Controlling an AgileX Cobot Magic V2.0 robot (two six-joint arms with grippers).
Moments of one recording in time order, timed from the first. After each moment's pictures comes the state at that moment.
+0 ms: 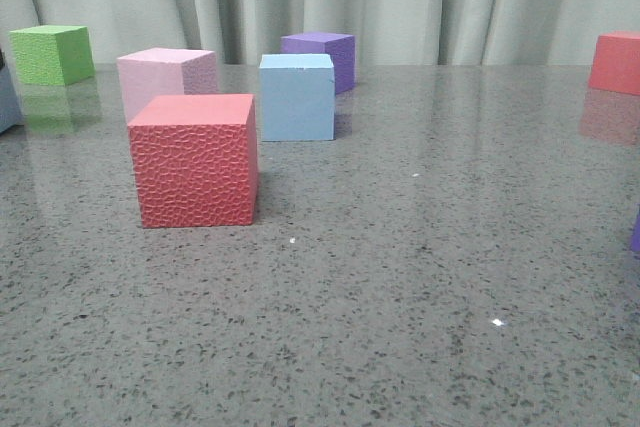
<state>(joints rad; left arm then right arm) 0.00 1.77 -1.57 -0.06 1.11 -0.14 0.63 0.61 -0.70 -0.22 0.62 0.51</state>
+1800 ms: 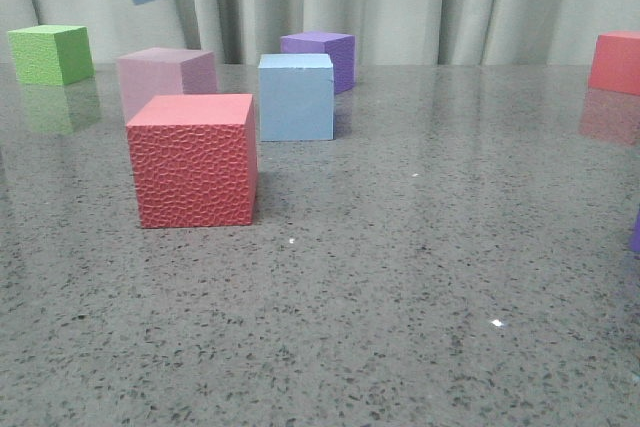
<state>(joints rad) -0.39 1.77 -1.96 -0.06 1.26 -0.62 0.63 0.61 -0.70 -0.22 0.62 0.51</state>
